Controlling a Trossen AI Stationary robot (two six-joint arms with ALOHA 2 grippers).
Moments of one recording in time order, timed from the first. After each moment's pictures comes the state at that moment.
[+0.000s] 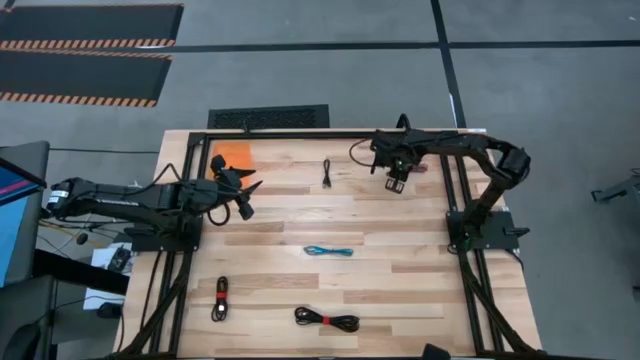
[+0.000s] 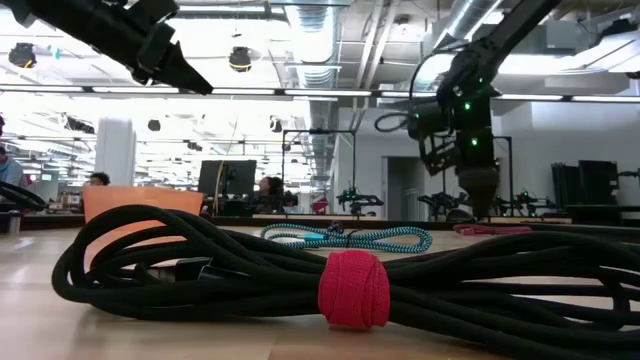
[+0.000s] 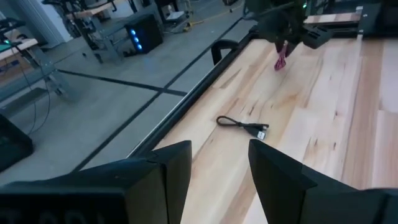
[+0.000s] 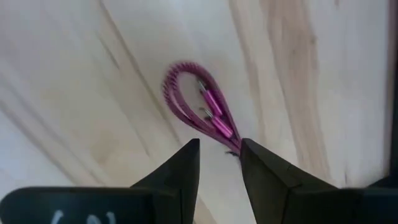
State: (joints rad) left arm 0.00 0.72 0.49 -0.16 -0.63 0.00; right arm -0.65 1.69 1.00 -0.84 0.26 -0.22
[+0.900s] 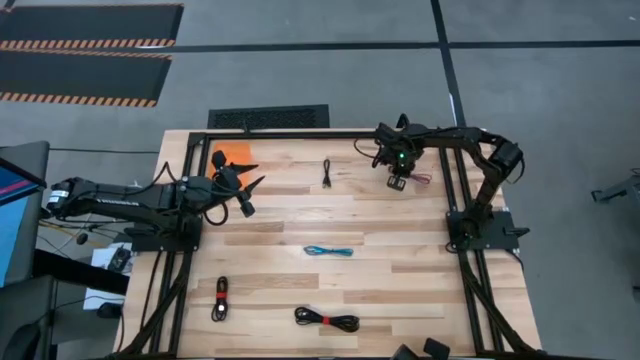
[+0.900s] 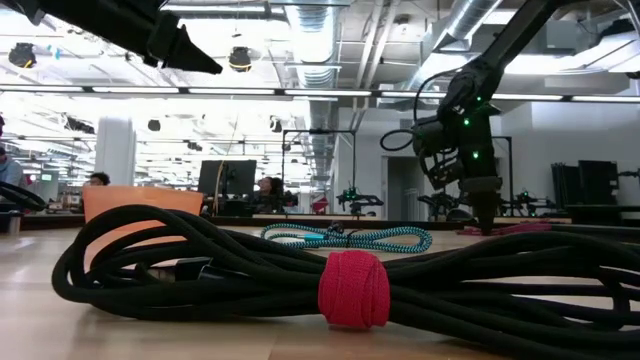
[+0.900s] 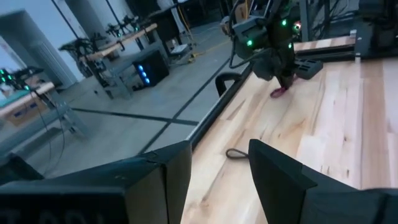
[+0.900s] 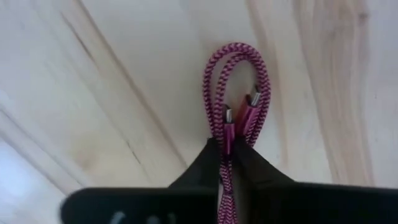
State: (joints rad) left arm 0.00 0.72 0.49 0.02 -0.63 0.20; right arm -0.74 1.77 1.00 -0.79 0.11 -0.29
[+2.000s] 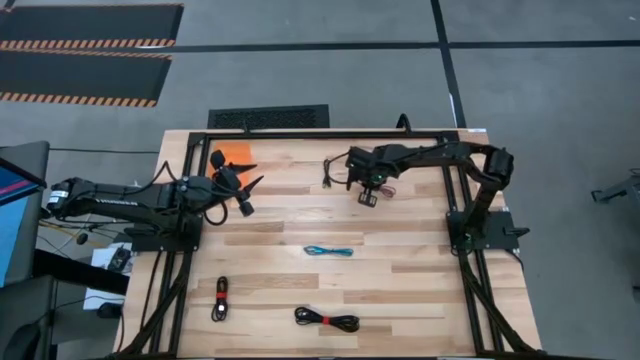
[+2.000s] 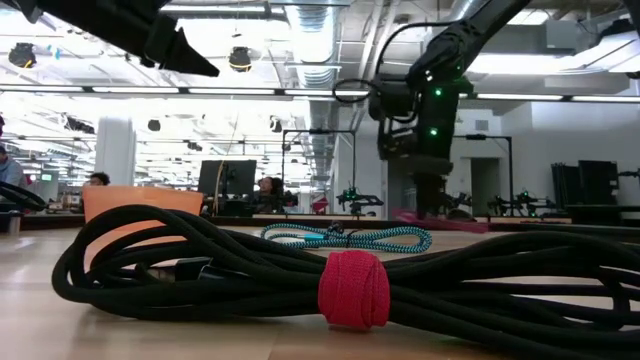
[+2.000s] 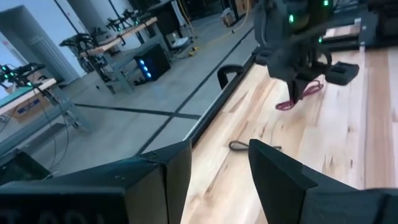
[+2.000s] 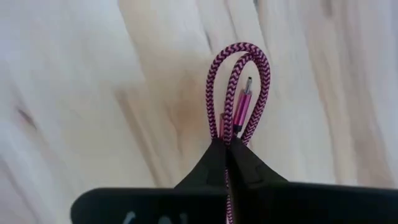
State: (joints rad) left arm 0.00 0.71 0.50 -0.06 -0.65 0.18; right arm -0.39 1.78 1.11 -0.63 0.10 -0.08
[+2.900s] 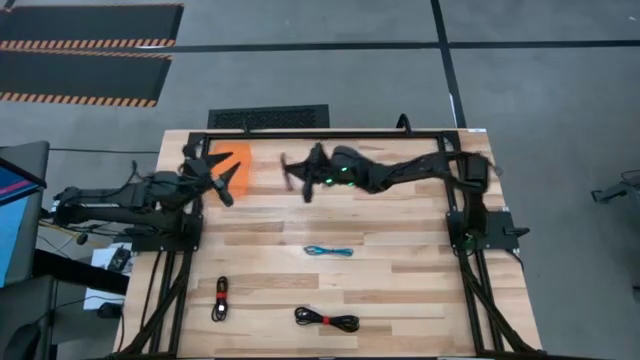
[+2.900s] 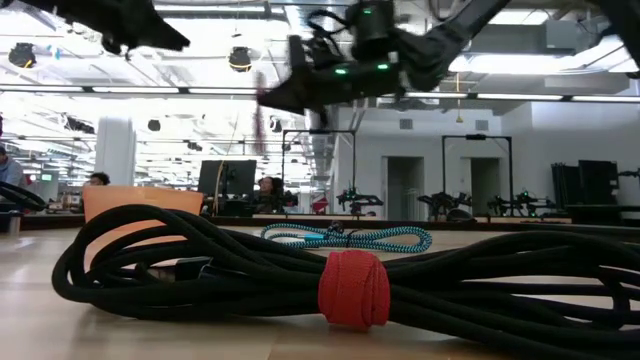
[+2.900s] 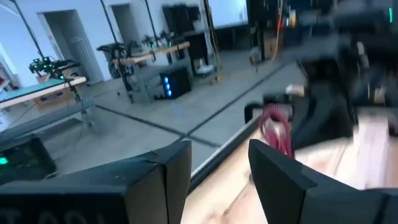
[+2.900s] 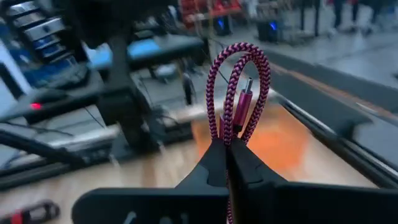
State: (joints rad) left arm 0.00 0.41 0.50 -0.15 -0.74 0.10; right arm -0.22 1.97 1.23 0.70 -0.06 0.19
